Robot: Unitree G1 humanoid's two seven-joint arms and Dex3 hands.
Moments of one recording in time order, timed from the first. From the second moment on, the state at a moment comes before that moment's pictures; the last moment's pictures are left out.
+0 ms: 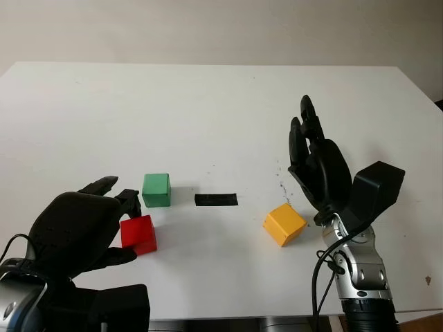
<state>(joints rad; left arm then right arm) 0.30 0.51 0.16 -0.78 1.13 0.04 -0.64 -0.21 -0.10 -0.07 -0.02 0.12 0.09 0.16</state>
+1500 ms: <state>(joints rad) -0.37 0.63 -0.03 -0.34 0.31 0.09 -0.56 -0.20 -0.10 -0.04 -0.03 0.08 0.10 0.13</state>
